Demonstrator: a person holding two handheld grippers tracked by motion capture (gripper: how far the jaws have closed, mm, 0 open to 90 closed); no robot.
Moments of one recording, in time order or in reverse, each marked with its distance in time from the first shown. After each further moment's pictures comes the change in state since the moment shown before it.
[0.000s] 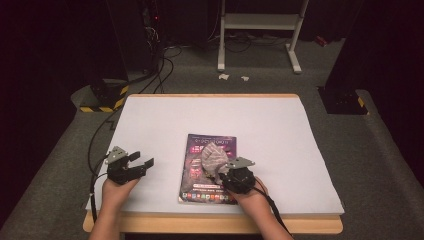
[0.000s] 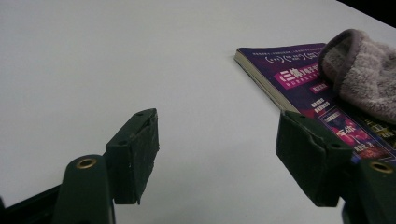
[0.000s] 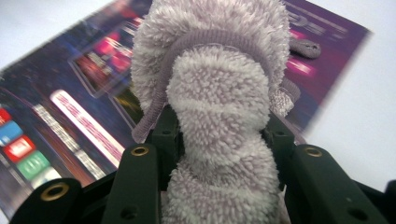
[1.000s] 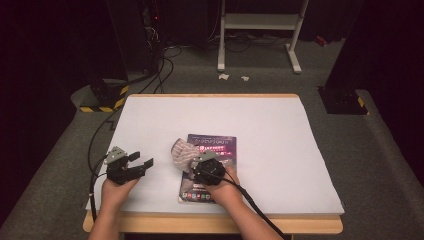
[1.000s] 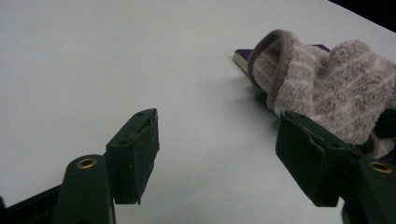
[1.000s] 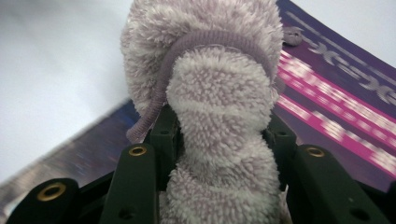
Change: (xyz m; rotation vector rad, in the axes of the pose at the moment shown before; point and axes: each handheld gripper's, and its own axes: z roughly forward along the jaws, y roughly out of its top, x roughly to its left) left arm 0.002 -0.001 -0.001 -0.001 -0.013 -0.006; right arm 0.047 0.048 0.048 0.011 0.039 -0.101
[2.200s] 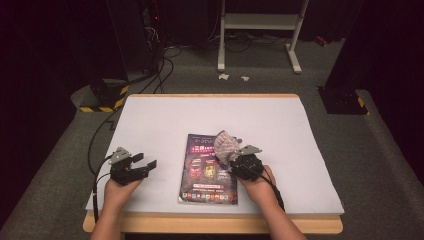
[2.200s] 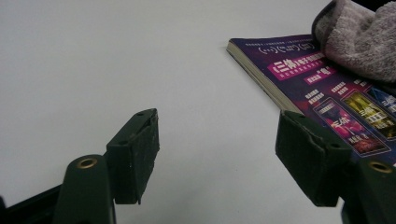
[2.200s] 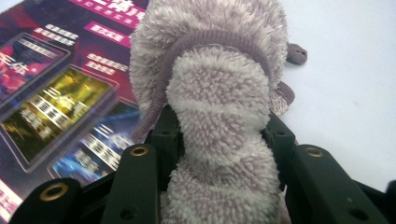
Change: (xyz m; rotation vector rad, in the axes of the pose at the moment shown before) left arm -0.005 -0.002 0.007 0.027 -0.014 0.013; right arm -0.084 -0.047 -0.046 0.031 -0.164 0.151
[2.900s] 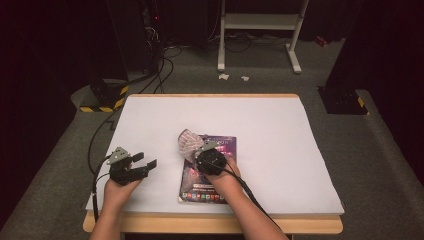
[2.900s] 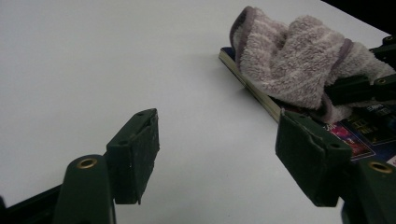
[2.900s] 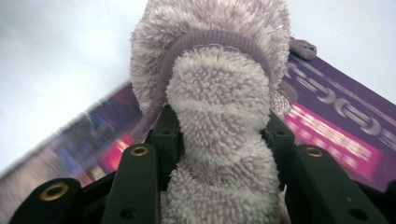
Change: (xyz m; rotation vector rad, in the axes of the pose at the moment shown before) left arm -0.001 0.002 -0.004 -0.021 -0.021 -0.003; right arm 0.080 0.053 0.047 -0.012 0.106 -0.123
